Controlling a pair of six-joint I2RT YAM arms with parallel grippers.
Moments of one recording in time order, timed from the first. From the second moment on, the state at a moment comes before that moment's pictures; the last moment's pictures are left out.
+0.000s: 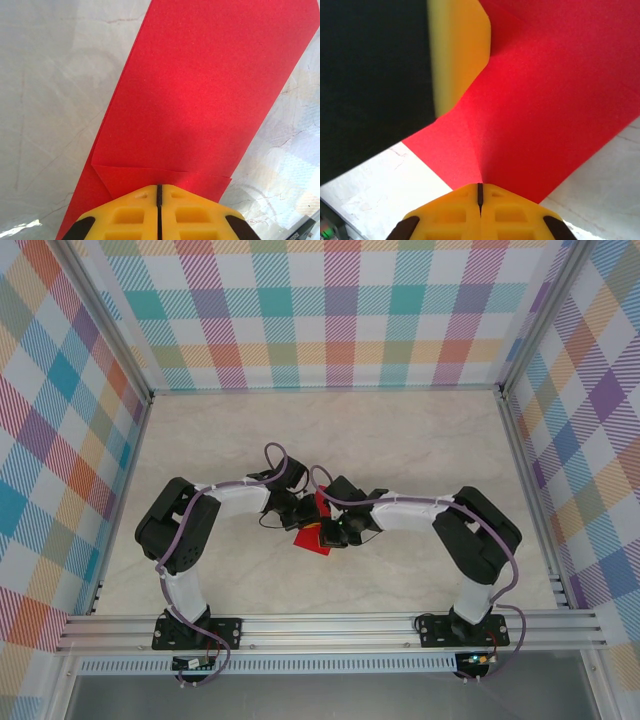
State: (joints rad) left arm -0.58 1.83 1.01 -0.34 0.42 -0.81; right arm 0.85 1.78 0.98 -0.36 -0.36 0.76
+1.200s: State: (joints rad) left arm -0.59 1.71 0.85 -0.21 0.29 -0.99; right arm 0.85 1.64 0.92 -0.36 -0.26 0.79
